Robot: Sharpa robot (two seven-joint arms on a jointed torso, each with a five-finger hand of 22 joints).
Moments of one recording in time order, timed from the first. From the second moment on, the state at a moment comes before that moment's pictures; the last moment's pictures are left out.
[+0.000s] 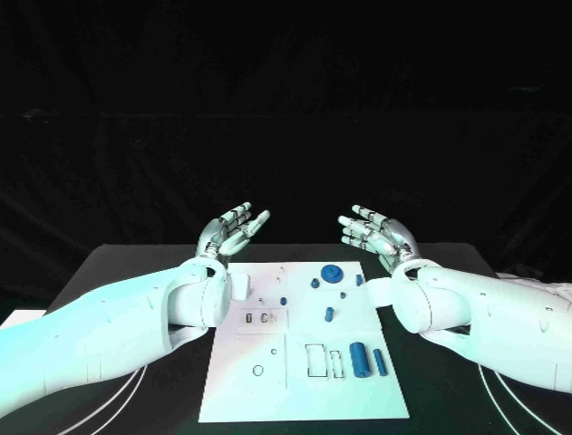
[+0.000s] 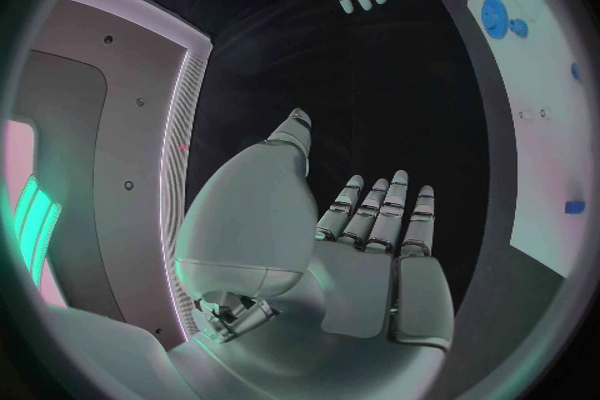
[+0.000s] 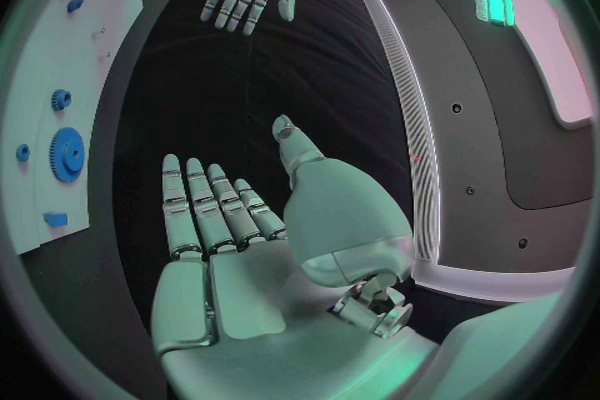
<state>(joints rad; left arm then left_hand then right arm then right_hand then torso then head) 1.10 -0.64 -0.02 1.34 0.01 -0.58 0.49 1.32 -0.06 0.08 0.26 0.08 0.37 0.15 0.03 0.04 0.34 0.21 0.03 0.04 0.43 0.21 0.05 0.05 0.09 0.23 0.28 0.04 0.04 1.10 -0.71 -0.04 1.39 -0.08 -0.54 0.44 1.16 0.15 0.02 -0.15 0.20 0.38 0.15 0.04 0.04 0.53 0.24 0.05 0.05 0.58 0.22 0.05 0.05 0.12 0.55 0.28 0.08 0.06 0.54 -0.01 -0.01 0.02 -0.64</state>
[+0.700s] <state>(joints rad) 1.10 -0.74 -0.02 1.44 0.01 -0.51 0.48 1.39 -0.02 0.08 0.21 0.08 0.90 0.21 0.14 0.08 1.00 0.16 0.14 0.08 1.13 0.10 0.25 0.19 0.17 0.98 0.20 0.34 0.16 1.14 -0.72 -0.05 1.29 -0.71 -0.38 0.33 1.35 0.11 0.10 -0.28 0.16 0.90 0.22 0.08 0.06 1.03 0.17 0.10 0.06 1.16 0.10 0.14 0.08 0.17 0.99 0.21 0.25 0.11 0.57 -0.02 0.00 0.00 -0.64</state>
